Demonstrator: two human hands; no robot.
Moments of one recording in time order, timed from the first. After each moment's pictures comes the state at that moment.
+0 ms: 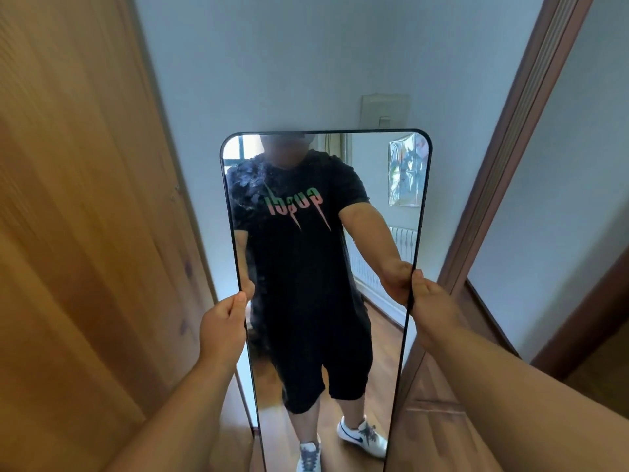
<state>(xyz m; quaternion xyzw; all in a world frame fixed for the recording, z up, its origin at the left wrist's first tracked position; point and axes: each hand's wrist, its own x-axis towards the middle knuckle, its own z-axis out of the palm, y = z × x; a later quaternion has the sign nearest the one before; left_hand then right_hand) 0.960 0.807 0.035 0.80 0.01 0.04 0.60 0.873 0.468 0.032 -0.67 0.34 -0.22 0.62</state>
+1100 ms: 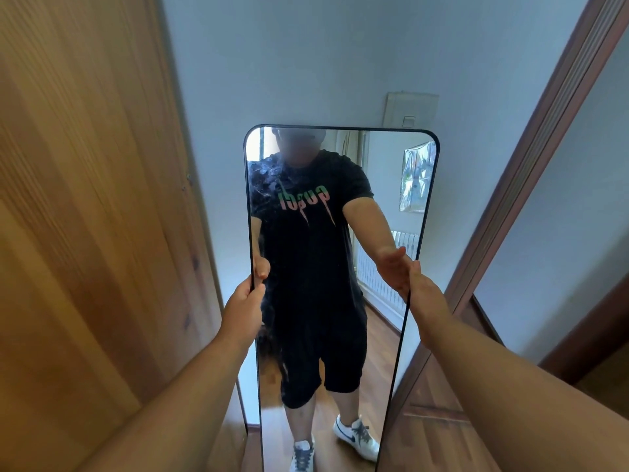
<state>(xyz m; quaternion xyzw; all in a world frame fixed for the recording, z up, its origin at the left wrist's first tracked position) 0.993 0.791 0.037 0.76 -0.03 -0.08 0.64 0.903 0.496 0.065 -0.73 0.40 -0.15 0.54</state>
